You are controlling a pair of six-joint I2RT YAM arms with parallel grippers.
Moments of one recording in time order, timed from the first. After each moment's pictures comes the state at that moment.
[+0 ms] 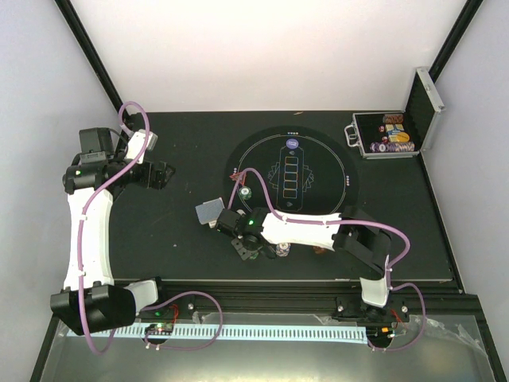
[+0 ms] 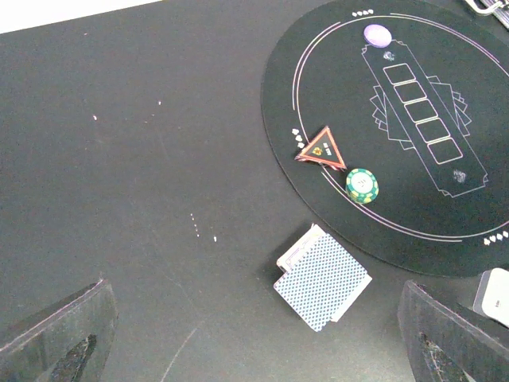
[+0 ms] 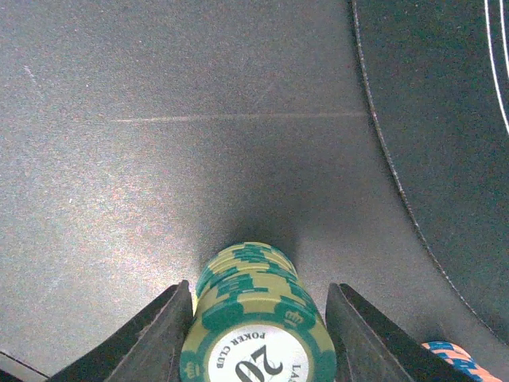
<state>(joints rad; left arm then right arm) 0.22 1.18 1.33 -1.02 0.52 0.36 1.18 1.90 1.35 -0.80 0.17 0.53</state>
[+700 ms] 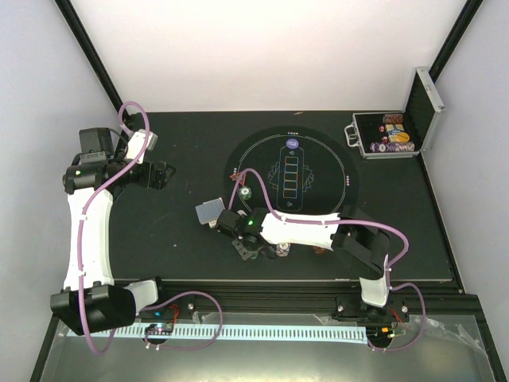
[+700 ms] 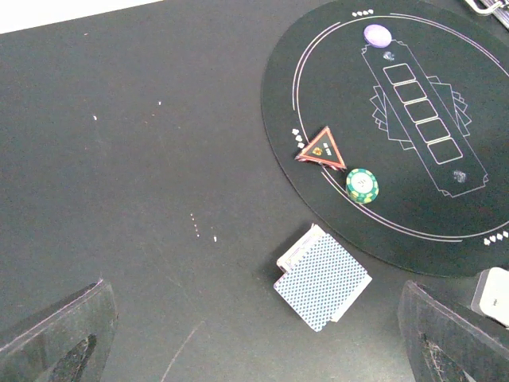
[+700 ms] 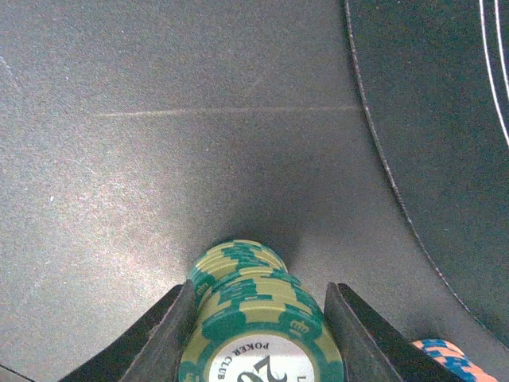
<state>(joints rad) 0.22 1.18 1.33 -1.02 0.52 0.36 1.18 1.91 1.34 -0.81 0.18 0.53</state>
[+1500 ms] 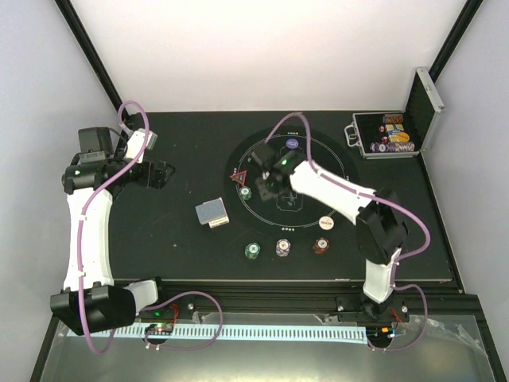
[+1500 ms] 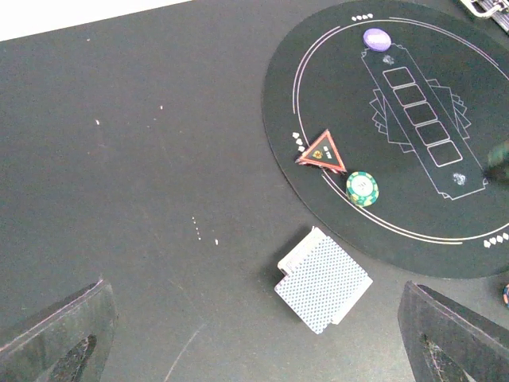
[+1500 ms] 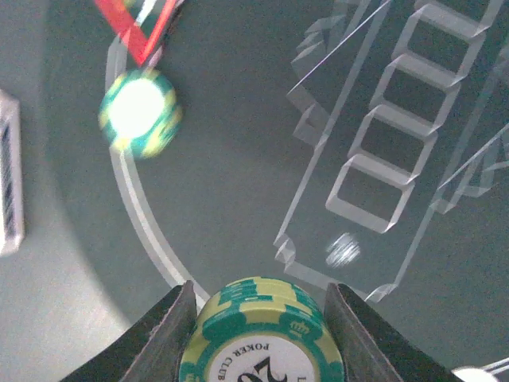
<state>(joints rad) 0.22 1.18 1.33 -1.02 0.52 0.36 0.85 1.85 1.55 -0.92 0.20 0.41</state>
